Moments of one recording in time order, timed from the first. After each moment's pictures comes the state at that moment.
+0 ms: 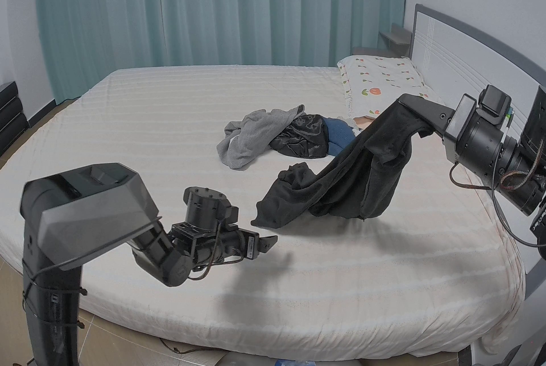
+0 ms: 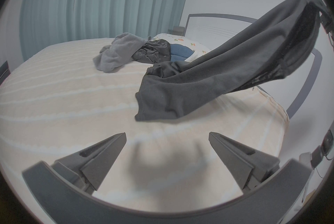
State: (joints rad) left arm -0.48 2.33 -0.93 -0.84 -0.09 -0.15; right arm 0.49 1.48 -0.68 -0.97 0.14 0.69
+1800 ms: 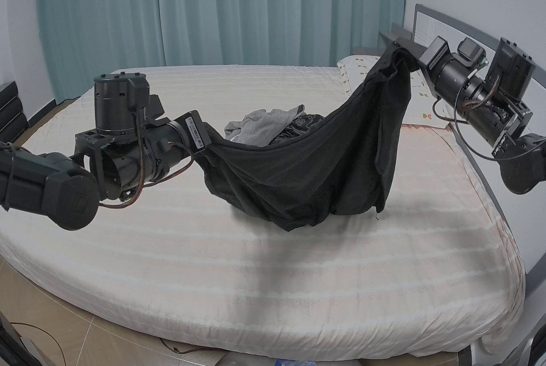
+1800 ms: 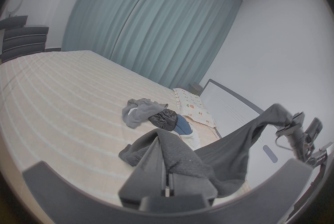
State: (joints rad) left arm -0.45 1.75 -1.00 -0.53 0.11 -0.52; right arm 0.33 1.76 -1.07 -0.99 0.12 0.69
